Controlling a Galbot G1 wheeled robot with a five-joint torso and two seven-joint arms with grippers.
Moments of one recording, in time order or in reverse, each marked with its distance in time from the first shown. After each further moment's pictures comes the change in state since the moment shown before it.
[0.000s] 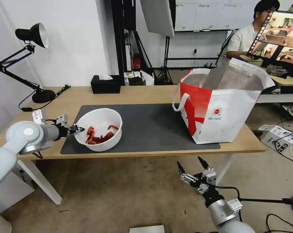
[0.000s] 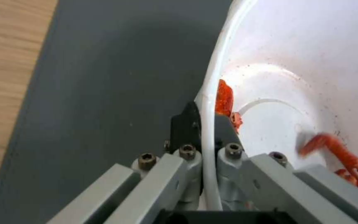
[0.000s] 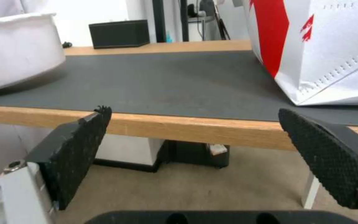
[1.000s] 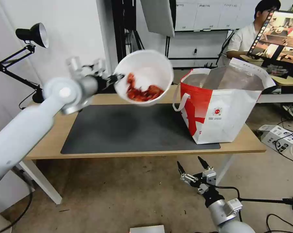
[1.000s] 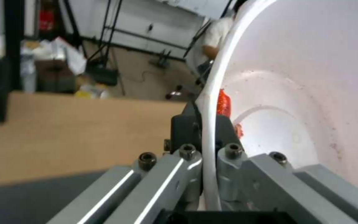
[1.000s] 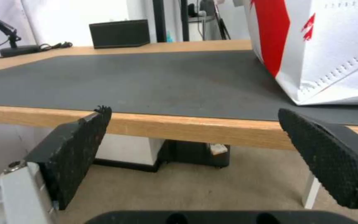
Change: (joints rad) left arm -0.720 -0.284 0.462 -0.007 0.079 -0.217 0.011; right arm 0.000 0.000 0.000 0.000 0.000 0.000 0.000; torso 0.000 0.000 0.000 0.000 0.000
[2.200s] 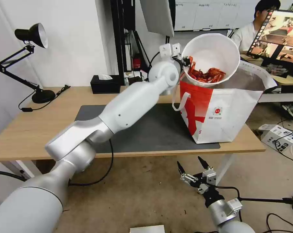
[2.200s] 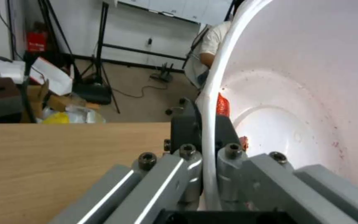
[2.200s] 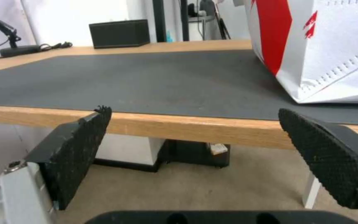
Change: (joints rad) left arm -0.170 -0.701 0.198 0.575 0.388 -0.189 -0.094; right arm 0.000 0.000 0.000 0.000 0.000 0.000 0.000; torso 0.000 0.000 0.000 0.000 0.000
